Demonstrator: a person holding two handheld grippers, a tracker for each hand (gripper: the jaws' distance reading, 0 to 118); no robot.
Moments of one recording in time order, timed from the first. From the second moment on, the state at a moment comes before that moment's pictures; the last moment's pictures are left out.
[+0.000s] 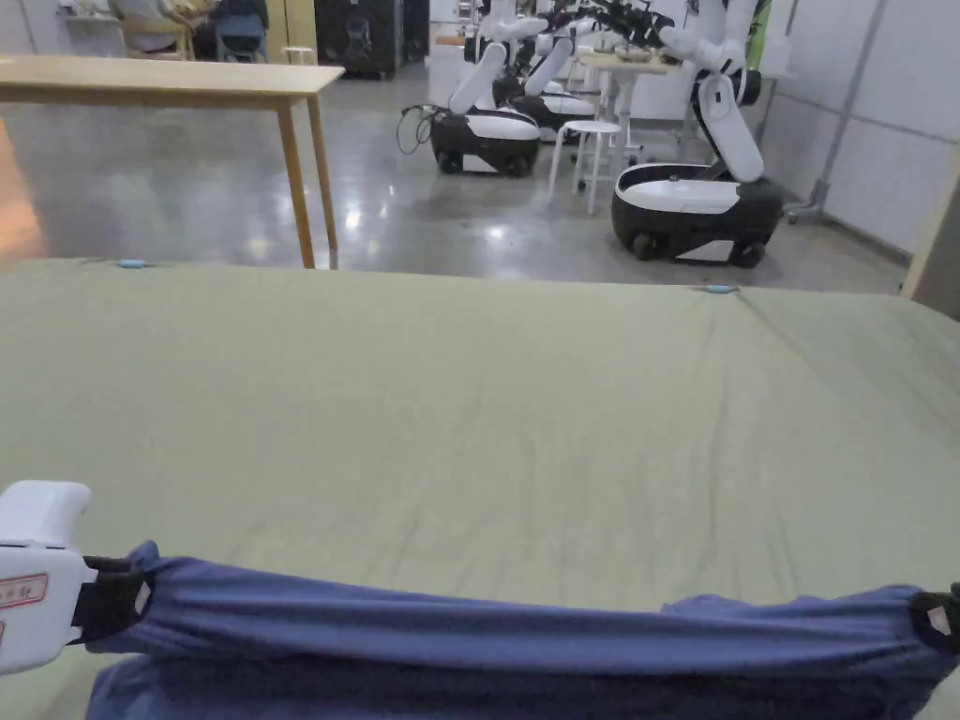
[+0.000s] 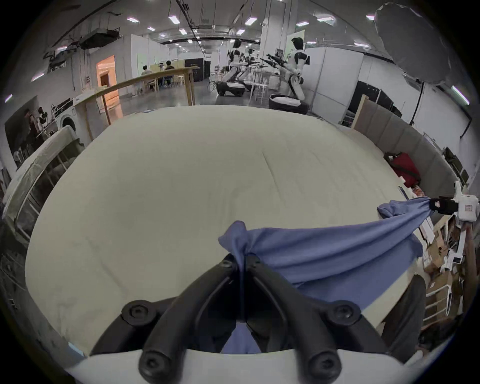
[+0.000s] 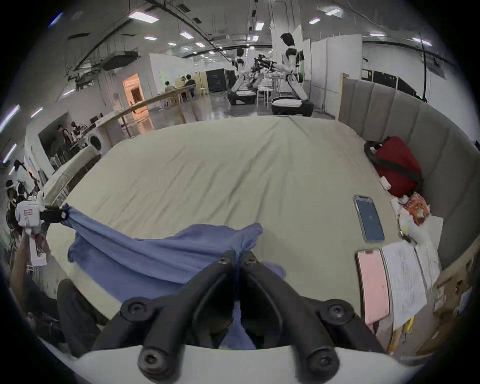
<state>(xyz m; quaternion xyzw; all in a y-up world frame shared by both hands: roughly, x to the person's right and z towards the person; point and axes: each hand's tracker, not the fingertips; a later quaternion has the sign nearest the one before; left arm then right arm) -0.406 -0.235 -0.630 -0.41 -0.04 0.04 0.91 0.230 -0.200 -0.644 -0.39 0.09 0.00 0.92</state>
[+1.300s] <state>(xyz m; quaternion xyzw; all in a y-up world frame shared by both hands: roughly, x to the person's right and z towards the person) -0.326 -0.205 -0.508 -0.16 0.08 0.02 0.98 0.114 -0.209 -0.519 -0.12 -0.02 0.04 0.99</state>
